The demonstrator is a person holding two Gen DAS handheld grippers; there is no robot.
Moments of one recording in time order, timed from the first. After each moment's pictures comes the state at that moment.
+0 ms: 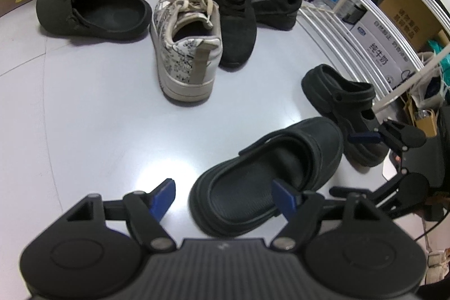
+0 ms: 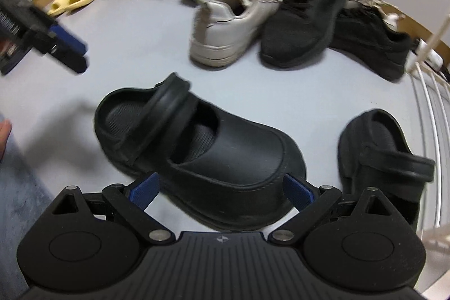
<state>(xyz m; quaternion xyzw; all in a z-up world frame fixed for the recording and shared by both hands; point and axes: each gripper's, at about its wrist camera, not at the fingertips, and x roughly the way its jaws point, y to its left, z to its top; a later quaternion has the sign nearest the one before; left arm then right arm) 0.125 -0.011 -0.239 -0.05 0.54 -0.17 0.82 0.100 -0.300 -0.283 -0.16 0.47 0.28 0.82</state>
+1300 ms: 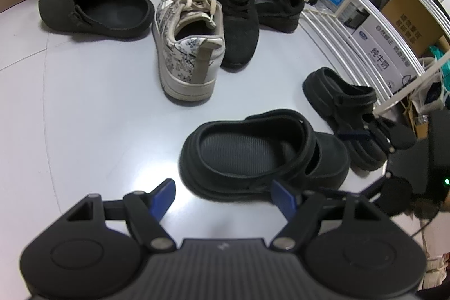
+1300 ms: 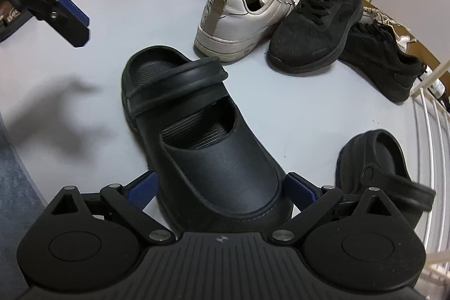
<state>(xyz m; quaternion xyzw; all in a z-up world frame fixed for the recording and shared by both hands) 0.122 -0.008 -0.244 -0.06 0.55 -0.17 0.82 0.111 -0.282 -0.301 -0.22 0.46 0.28 0.81</state>
